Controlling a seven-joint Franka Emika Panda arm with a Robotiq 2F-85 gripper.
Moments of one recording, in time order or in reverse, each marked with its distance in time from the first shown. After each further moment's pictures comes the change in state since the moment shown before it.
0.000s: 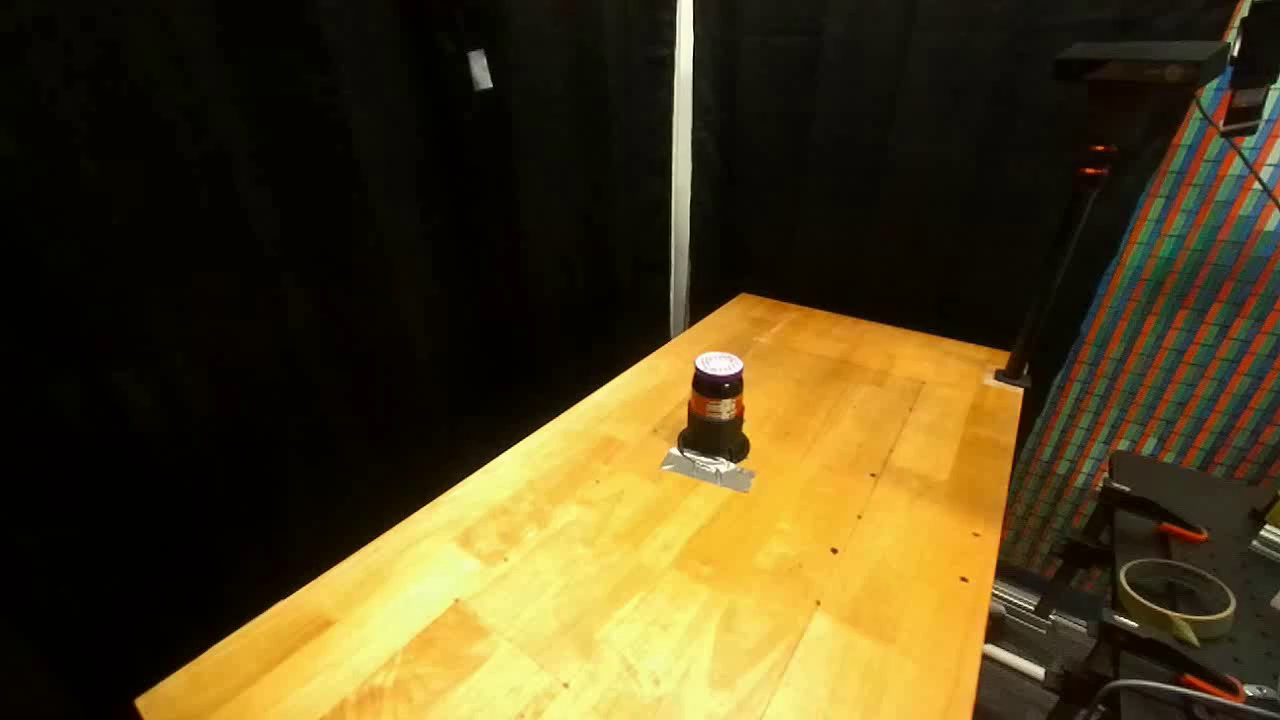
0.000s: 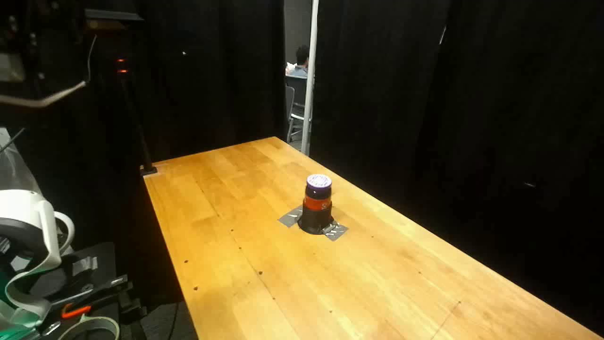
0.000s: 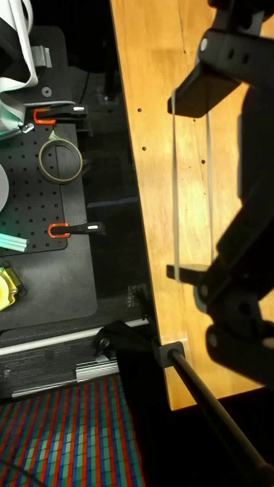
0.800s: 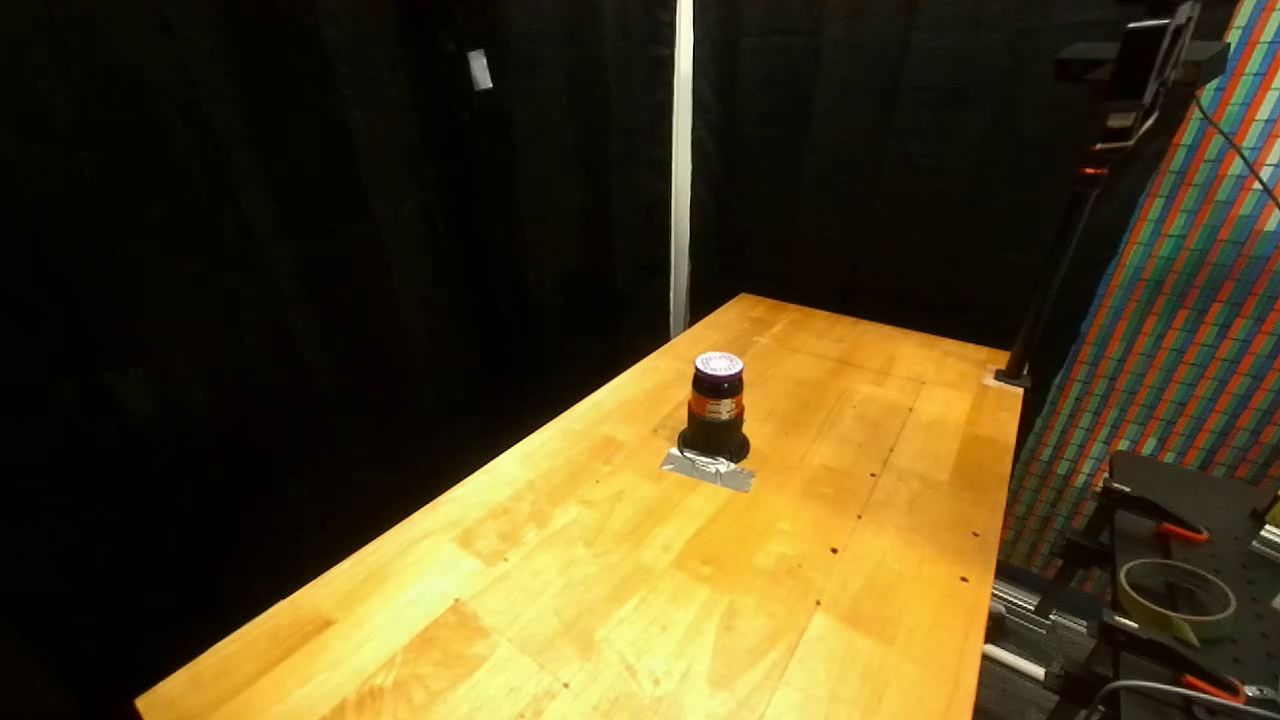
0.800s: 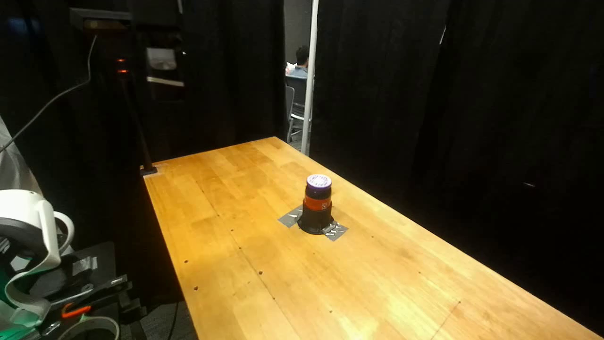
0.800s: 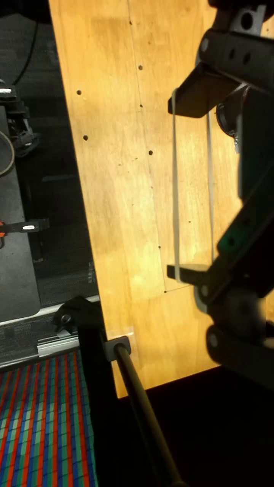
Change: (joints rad) arm 0.030 0.131 0.160 0.033 -0.007 0.191 0.199
